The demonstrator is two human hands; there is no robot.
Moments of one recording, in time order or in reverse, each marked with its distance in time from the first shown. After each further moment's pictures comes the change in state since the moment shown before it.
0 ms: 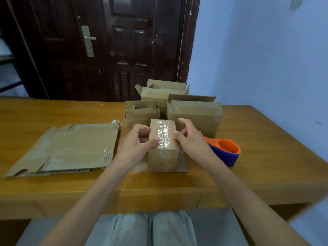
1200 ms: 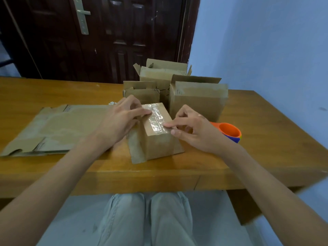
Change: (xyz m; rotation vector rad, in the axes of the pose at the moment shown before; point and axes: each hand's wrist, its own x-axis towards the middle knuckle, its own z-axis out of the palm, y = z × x) left_hand 0.028 -0.023 -0.051 0.885 -0.034 0.701; right_hand -0.009 0.021 -0.022 -0.357 -0.216 -0.493
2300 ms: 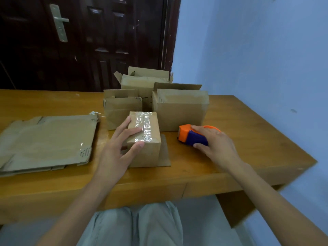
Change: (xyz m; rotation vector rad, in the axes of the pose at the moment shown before) left_hand -0.033 0.070 0.044 -0.714 0.175 -0.354; right_hand -0.073 0.077 -0.019 -0.509 0.152 0.415
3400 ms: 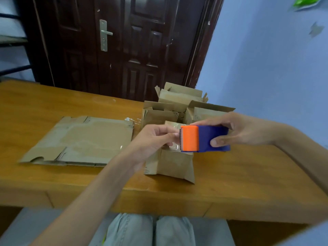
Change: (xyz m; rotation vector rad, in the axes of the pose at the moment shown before) left_hand 0.037 0.057 -0.067 -0.490 -0.247 -0.334; right_hand 0.079 -0.113 -0.148 0.499 -0.699 -0.456
